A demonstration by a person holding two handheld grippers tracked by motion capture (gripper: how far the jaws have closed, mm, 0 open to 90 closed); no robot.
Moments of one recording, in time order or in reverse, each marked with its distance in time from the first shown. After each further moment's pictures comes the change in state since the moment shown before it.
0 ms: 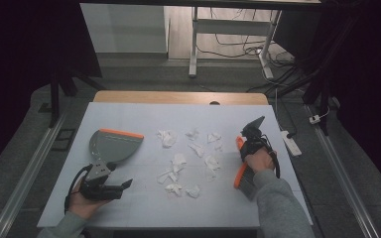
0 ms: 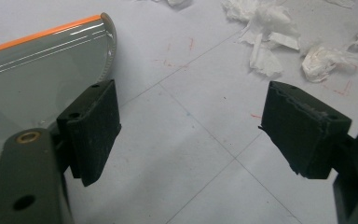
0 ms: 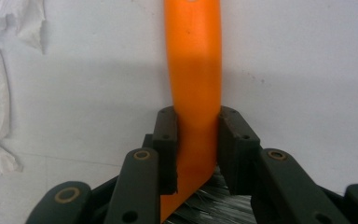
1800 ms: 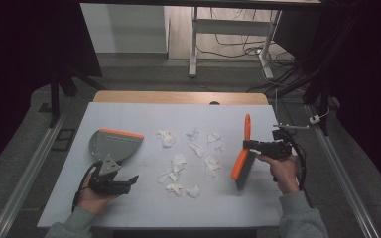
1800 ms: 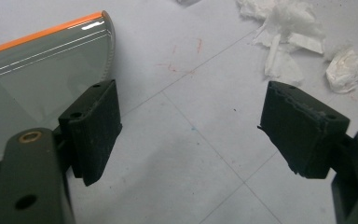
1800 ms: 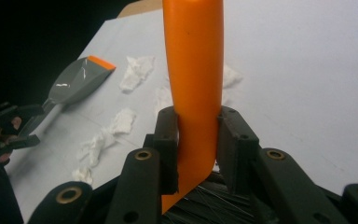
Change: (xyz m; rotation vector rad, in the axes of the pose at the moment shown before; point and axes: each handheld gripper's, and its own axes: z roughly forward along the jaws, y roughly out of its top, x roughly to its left) left arm -0.007 0.014 0.021 0.049 0.053 -0.005; right arm -0.054 -0.055 -0.051 -0.623 0.697 -0.102
